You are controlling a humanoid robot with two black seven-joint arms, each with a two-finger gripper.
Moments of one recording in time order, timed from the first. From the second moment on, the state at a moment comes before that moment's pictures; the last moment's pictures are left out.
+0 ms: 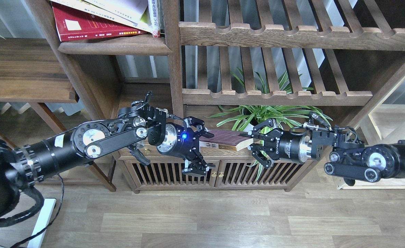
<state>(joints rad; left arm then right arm) -1.06 0.05 -0.18 -0.97 0.91 -0.49 0.24 1.11 -0.60 -0.48 1.19 -1.01 -0.23 0.49</state>
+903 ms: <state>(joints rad) -1.06 0.00 -0.13 -0.93 1.05 -0.47 0.19 1.11 -0.60 -0.48 1.20 -1.02 -0.22 0.49</state>
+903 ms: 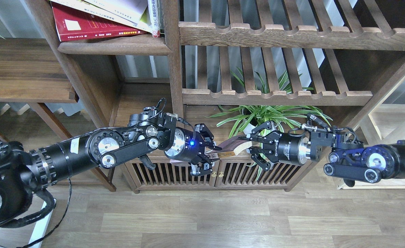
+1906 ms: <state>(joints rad) -1.05 0.02 -0.23 -0.99 0.88 -0.47 0.19 1.00 -0.69 -0.42 1.05 -0.79 -0.12 0.49</state>
